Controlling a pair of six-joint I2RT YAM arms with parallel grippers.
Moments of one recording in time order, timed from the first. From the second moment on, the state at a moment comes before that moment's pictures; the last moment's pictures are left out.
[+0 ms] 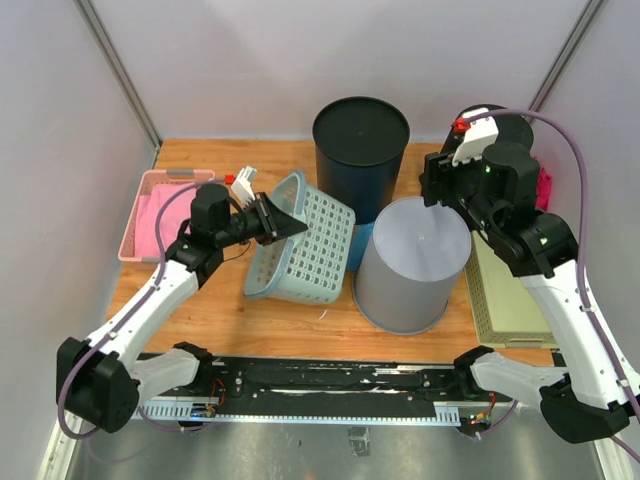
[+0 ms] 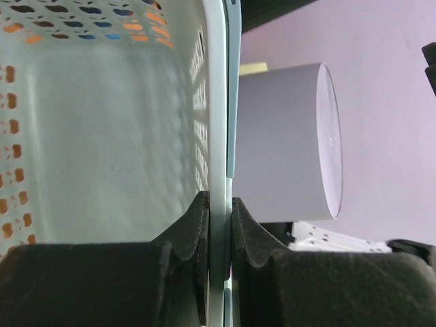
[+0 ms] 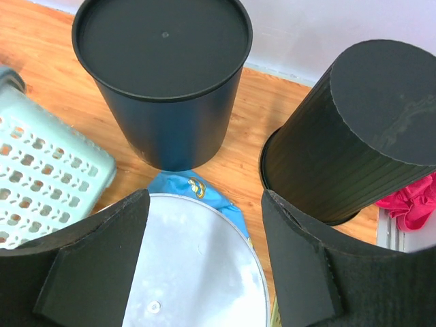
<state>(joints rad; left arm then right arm) -0.40 1.09 0.91 -0.12 0.51 -0.85 0.47 1.07 1.51 -0.71 0.20 -0.03</state>
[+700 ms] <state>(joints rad) -0.26 1.15 1.06 -0.42 0.38 -0.54 0.44 1.08 1.47 -0.71 0.19 -0.01</state>
